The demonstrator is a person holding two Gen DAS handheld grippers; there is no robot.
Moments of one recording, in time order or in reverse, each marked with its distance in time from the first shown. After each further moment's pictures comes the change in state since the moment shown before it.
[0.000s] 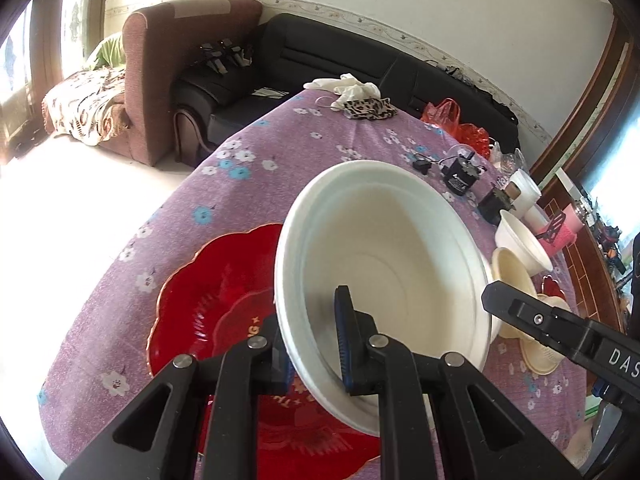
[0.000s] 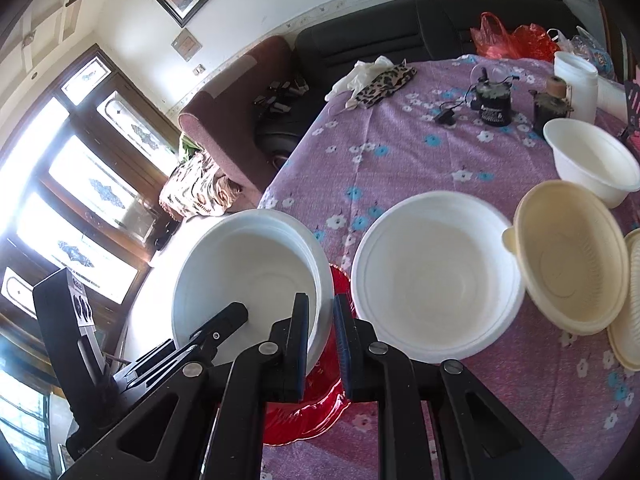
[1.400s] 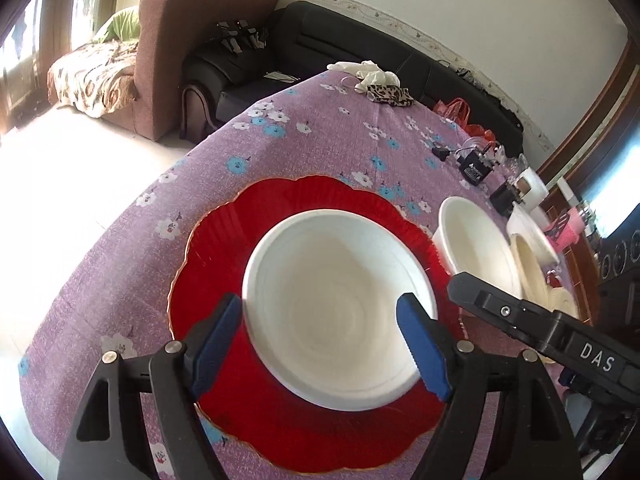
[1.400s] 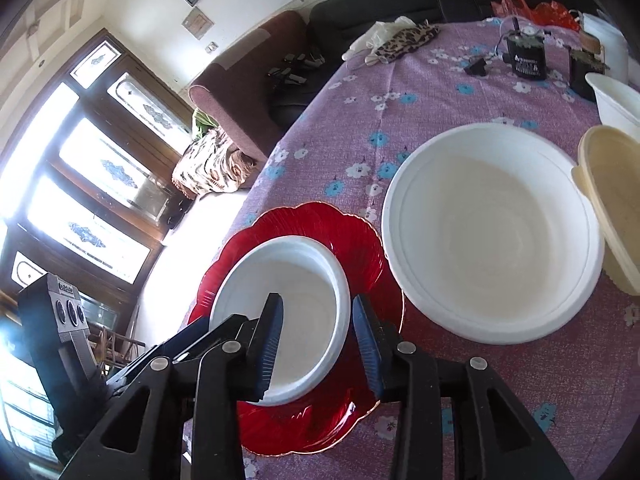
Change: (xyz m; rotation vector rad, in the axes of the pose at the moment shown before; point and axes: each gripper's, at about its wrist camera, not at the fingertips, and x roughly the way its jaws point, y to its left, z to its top) left arm 0.005 0.044 -0.032 -0.086 0.026 -0.053; right arm 0.057 -0.002 -0.029 -0.023 0.059 0.069
